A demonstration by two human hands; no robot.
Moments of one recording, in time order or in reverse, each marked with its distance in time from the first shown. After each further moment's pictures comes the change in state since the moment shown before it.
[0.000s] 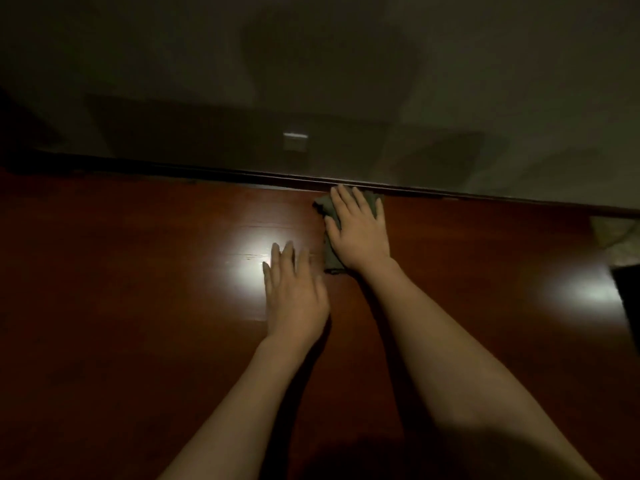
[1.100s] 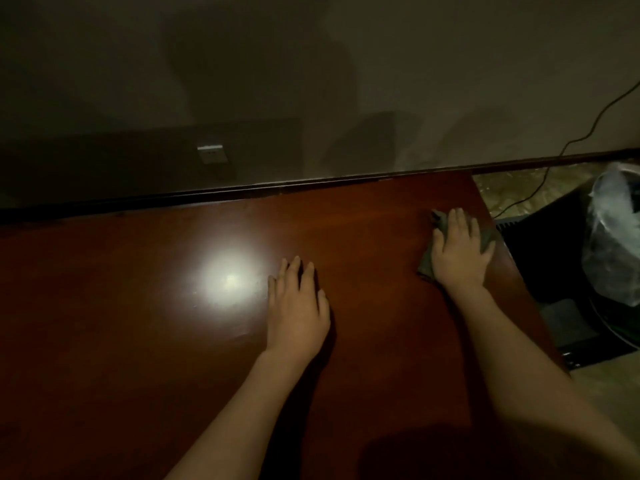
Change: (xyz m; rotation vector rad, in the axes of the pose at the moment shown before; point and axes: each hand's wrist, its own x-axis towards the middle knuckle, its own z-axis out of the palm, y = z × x) left_hand -0.022 0.108 0.072 0.101 -0.233 0.207; right_hand -0.131 0.262 -0.028 0.060 0.120 0.720
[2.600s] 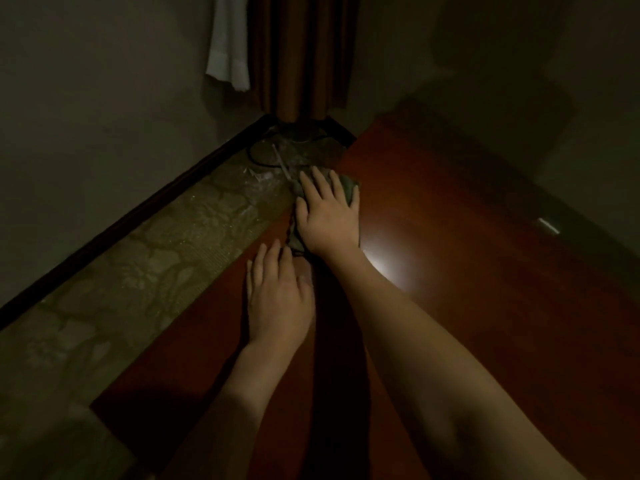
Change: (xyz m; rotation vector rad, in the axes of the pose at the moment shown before) left_hand -0.297 -0.573 -0.231 -0.183 0.565 -0.825; right_hand -0.544 -0.745 0.183 -0.031 -0.258 -1.325
